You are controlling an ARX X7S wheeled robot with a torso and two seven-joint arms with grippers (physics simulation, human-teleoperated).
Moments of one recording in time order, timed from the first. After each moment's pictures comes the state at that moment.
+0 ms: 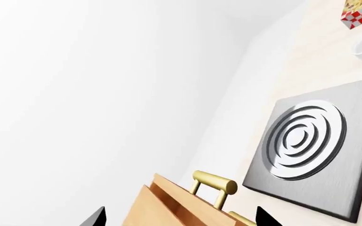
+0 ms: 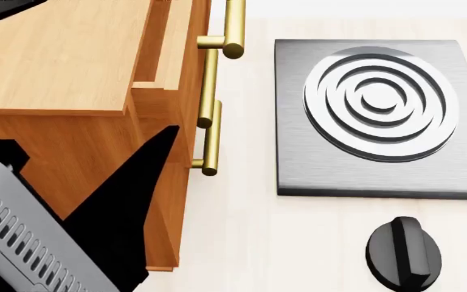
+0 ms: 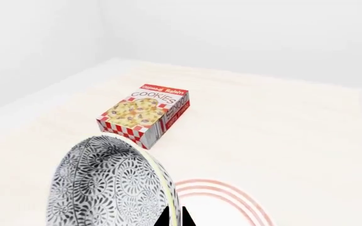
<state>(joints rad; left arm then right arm) -1.97 -0.56 0.97 0.80 -1.78 -1.27 -1.03 -0.42 1.03 0.46 -0.35 1.33 -0.07 1.06</state>
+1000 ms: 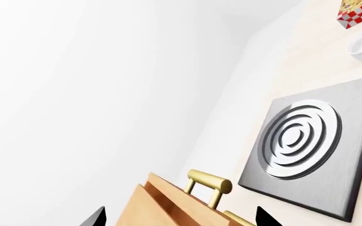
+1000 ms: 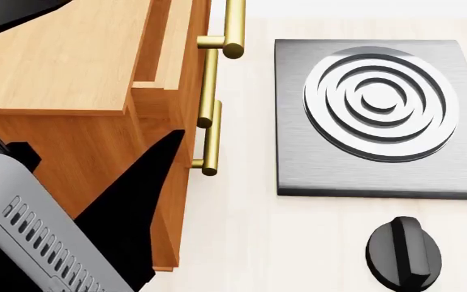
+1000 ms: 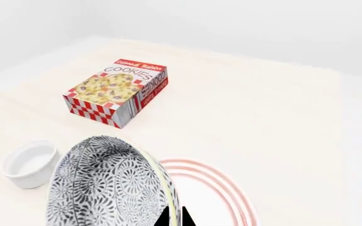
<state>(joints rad) -1.95 -0.56 0.98 0.80 -1.73 -1.26 -1.00 -0.37 1.01 0.40 -0.22 1.36 -0.02 1.01</state>
